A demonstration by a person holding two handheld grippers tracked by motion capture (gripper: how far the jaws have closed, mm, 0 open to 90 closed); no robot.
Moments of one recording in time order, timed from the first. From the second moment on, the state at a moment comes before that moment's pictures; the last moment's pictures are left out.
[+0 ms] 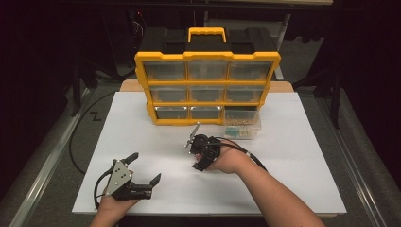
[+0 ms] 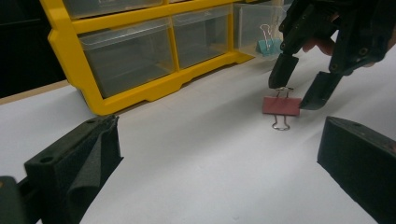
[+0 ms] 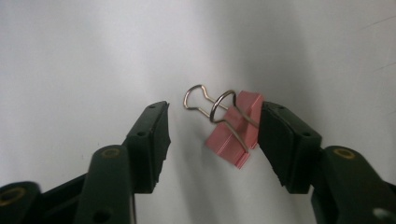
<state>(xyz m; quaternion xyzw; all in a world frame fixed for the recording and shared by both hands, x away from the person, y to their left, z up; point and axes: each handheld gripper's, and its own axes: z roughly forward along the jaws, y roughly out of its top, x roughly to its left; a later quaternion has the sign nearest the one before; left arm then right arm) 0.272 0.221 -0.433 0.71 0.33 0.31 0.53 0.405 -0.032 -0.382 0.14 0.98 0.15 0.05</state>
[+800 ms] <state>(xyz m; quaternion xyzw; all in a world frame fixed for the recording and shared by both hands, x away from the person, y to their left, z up) 0.272 0.221 -0.433 0.71 0.33 0.31 0.53 0.411 -0.024 -0.382 0.14 0.98 0.14 0.07</state>
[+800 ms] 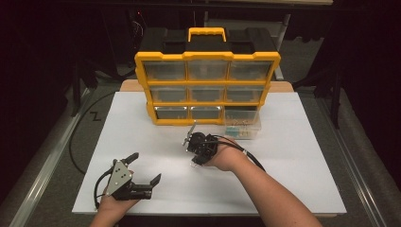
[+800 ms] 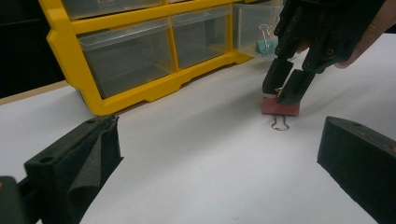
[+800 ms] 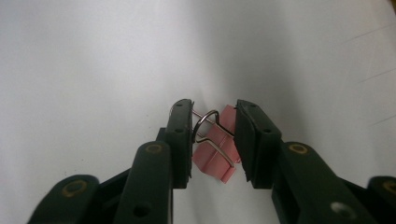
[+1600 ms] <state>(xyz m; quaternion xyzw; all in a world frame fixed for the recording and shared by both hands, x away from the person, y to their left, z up) 0.272 0.221 -0.433 0.72 0.33 0.31 0.53 0.415 -0.039 -0.370 0.14 0.98 0.14 0.08</state>
